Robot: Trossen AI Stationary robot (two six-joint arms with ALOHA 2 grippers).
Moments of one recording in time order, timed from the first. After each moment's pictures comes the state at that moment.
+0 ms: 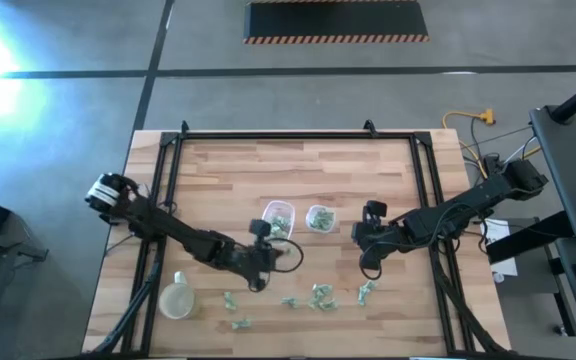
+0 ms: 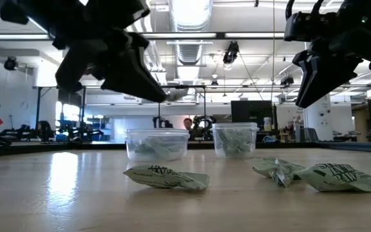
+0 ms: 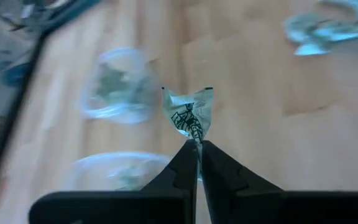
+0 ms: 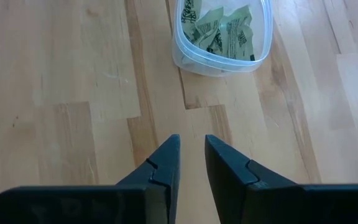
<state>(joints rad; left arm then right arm) -0.41 1.61 0.86 0.04 -0.56 0.11 0.38 1.31 0.76 -0.64 0.45 0.43</state>
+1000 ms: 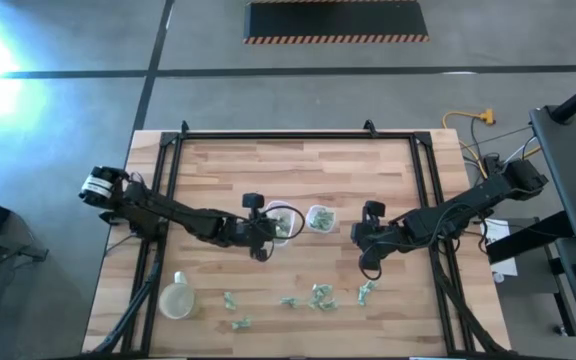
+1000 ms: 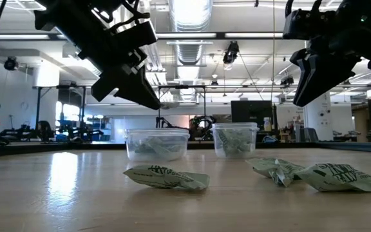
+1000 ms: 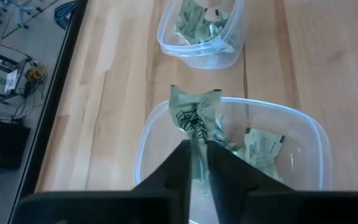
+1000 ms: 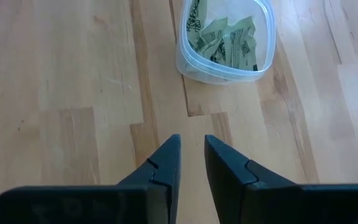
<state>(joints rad) -0.22 1.54 0.86 -0.12 -0.59 0.11 0.38 1.31 0.76 -0.62 0.45 0.40</state>
